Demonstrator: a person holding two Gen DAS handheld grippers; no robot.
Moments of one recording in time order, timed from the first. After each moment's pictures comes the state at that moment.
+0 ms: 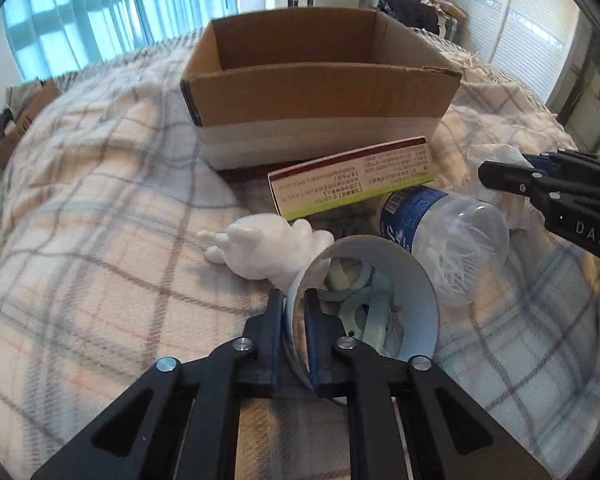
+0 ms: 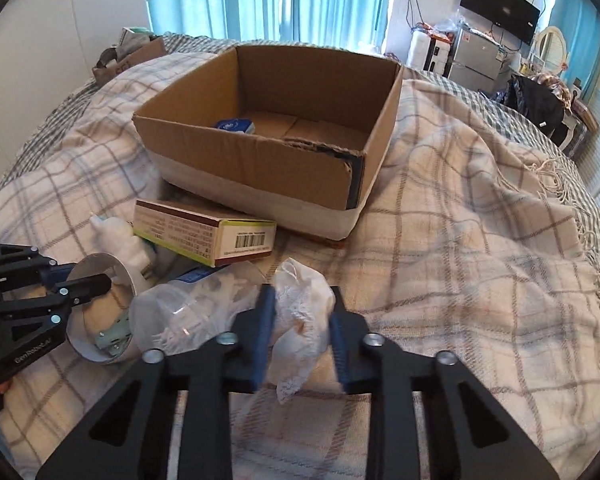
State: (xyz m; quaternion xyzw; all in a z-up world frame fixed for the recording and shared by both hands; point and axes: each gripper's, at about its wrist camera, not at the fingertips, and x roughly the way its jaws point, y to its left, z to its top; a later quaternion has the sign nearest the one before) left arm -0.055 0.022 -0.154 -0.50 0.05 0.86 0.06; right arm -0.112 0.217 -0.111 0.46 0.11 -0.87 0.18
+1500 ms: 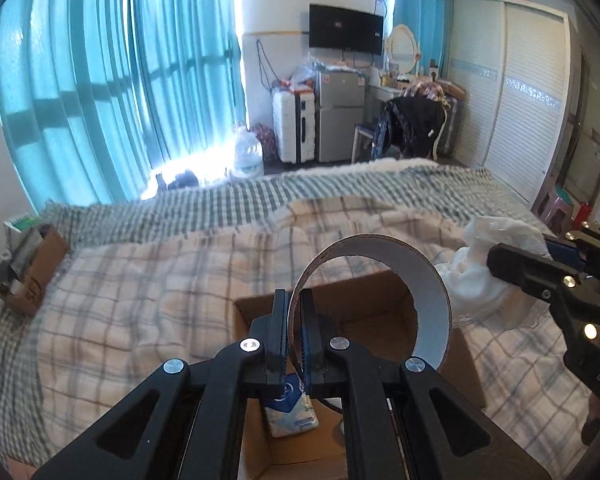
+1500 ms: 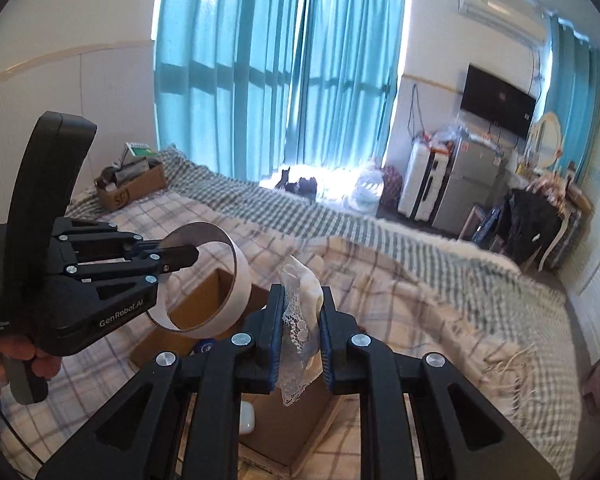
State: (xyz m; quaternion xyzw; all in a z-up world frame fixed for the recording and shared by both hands) left arm -0.254 0.014 -0.015 -0.36 0.04 0.93 0.07; right arm -0.242 0.179 0.045 0.29 0.10 -0.93 0.21
